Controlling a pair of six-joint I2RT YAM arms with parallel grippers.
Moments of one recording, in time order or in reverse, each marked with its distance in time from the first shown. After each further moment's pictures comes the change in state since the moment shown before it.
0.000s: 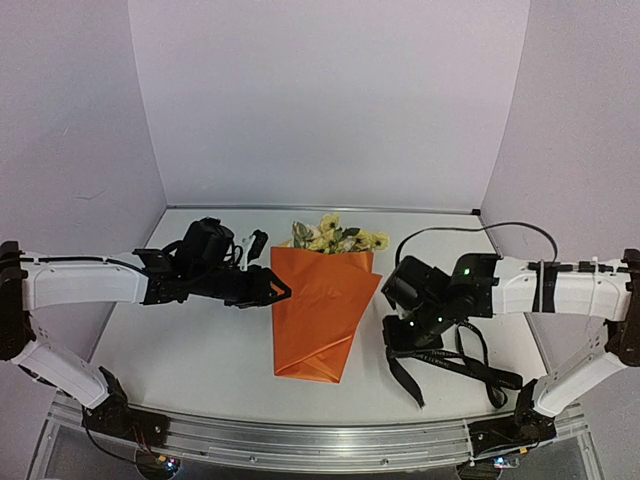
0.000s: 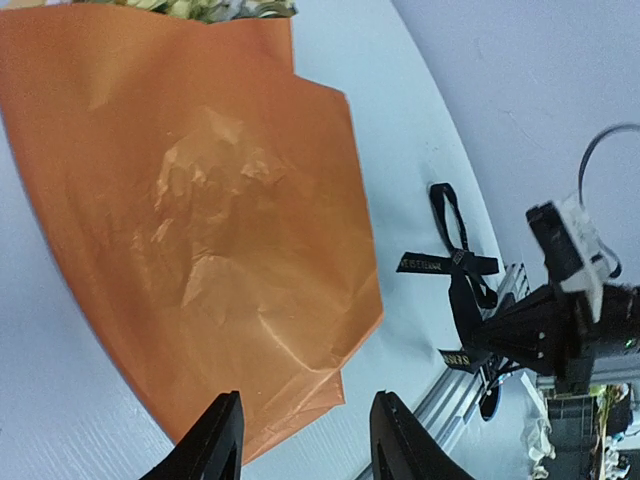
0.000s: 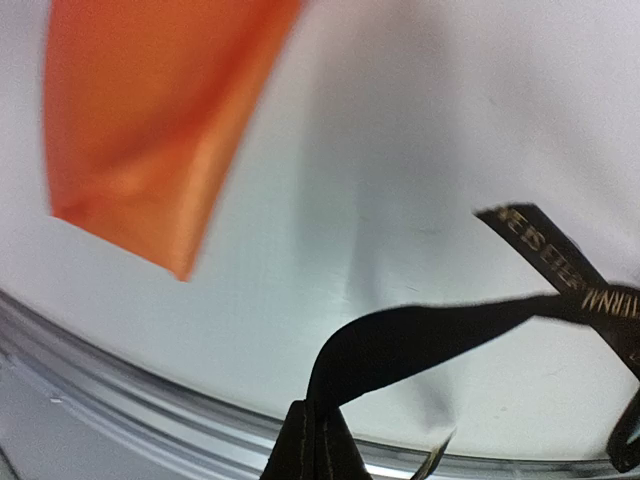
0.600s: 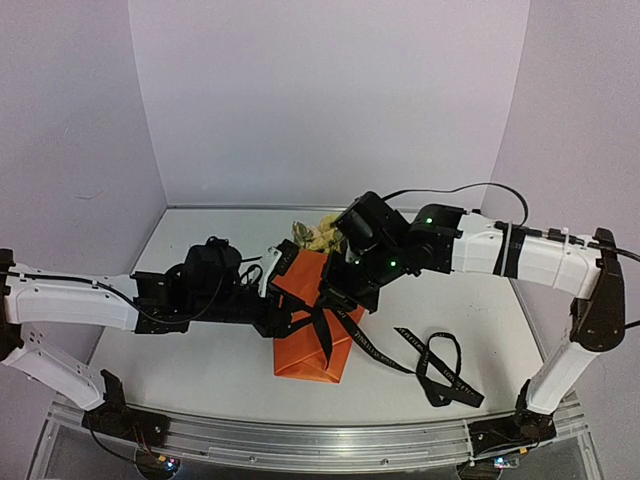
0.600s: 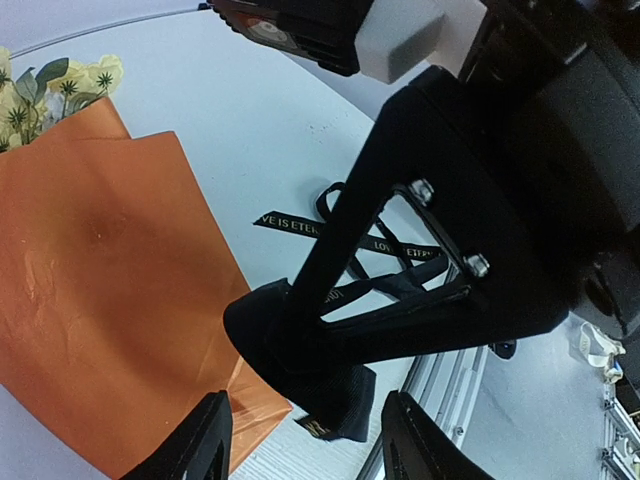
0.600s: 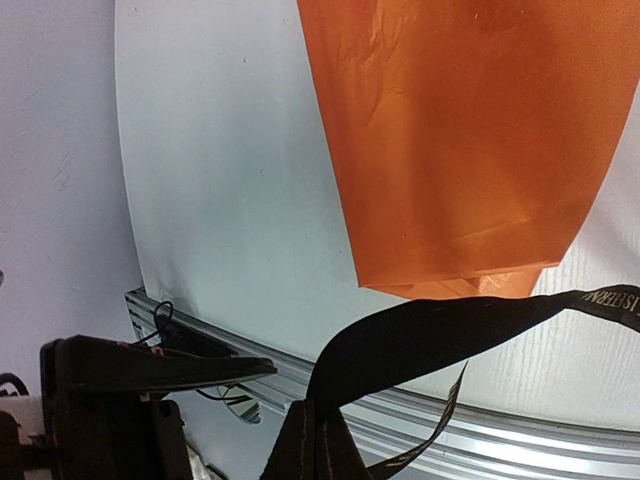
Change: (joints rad) left arm -0.259 -0.084 -0.057 0.183 -0.126 0.270; right arm 0.000 0.253 0.488 0.102 -0.154 0.345
